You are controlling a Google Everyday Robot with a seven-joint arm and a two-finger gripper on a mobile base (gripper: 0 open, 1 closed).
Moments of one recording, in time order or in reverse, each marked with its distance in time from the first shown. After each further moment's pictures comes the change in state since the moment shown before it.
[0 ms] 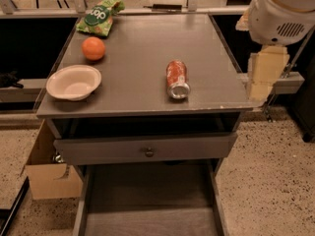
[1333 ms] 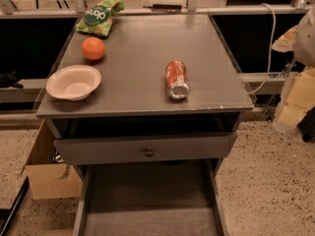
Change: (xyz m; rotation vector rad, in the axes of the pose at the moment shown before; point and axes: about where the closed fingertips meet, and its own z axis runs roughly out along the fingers) arm 0.045 0.048 -0.009 -0.046 -0.092 0.204
